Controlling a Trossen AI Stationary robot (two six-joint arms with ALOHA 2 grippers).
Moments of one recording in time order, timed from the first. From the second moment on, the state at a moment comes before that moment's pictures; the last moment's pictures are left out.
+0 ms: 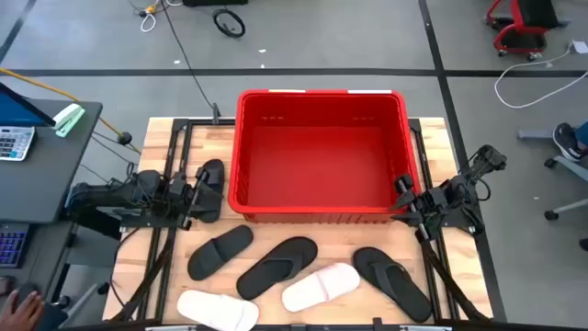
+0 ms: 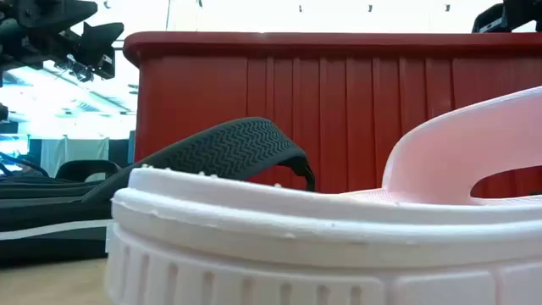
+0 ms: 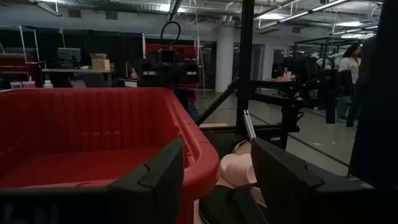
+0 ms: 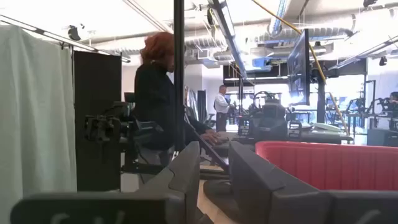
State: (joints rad) left arm -0.02 0.01 0.06 0.13 0.18 -0.07; right arm 0.63 0.05 0.06 0.33 0.32 -0.08
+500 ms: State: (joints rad) left arm -0.02 0.01 0.06 0.13 0.18 -0.07; right arm 0.63 0.05 0.06 0.33 0.32 -0.08
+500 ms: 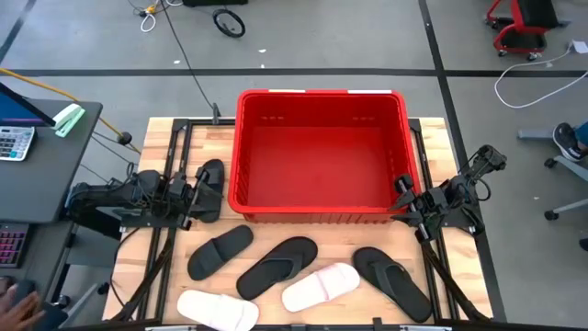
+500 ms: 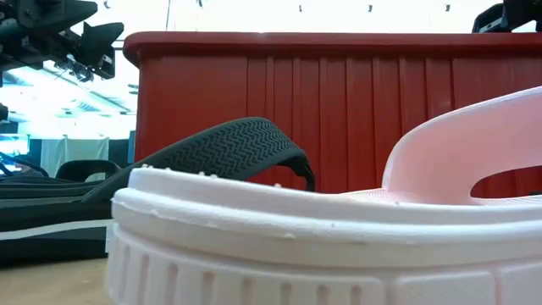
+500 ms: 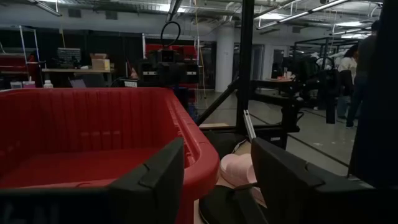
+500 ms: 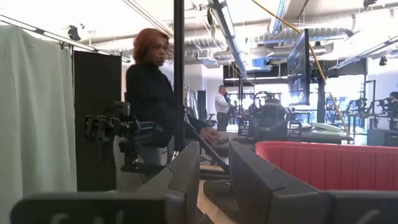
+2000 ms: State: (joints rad) left arm -0.02 0.01 0.09 0.35 0.19 -0.40; right arm 0.63 0.05 0.06 0.33 0.32 -0.08
